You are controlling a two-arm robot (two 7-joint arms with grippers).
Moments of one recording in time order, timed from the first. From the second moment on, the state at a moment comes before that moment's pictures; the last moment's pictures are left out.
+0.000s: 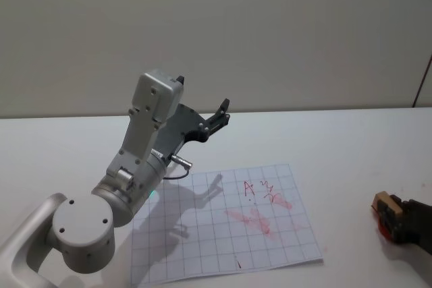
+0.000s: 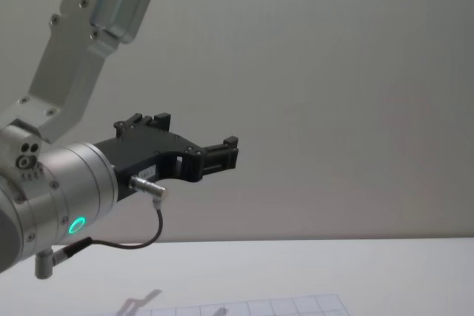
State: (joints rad) left arm -0.24 0.38 0.45 -1.63 -0.20 0.01 -0.01; right arm -0.14 0.48 -0.15 -1.69 0.36 0.24 0.22
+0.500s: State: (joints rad) left arm -0.24 0.38 0.45 -1.63 -0.20 0.01 -0.01; right arm -0.14 0.48 -0.15 -1.68 0.36 0.24 0.22
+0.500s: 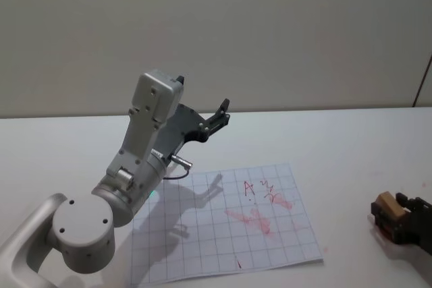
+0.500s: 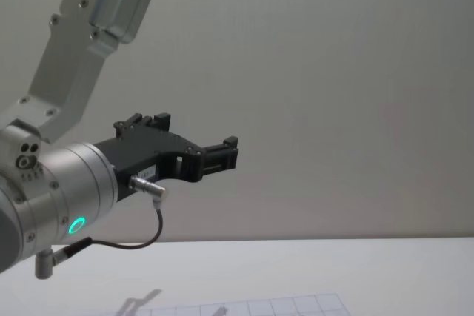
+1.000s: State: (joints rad) left arm -0.24 0.38 0.45 -1.63 -0.20 0.01 -0.01; right arm -0.14 0.48 -0.15 -1.68 0.35 0.24 0.21
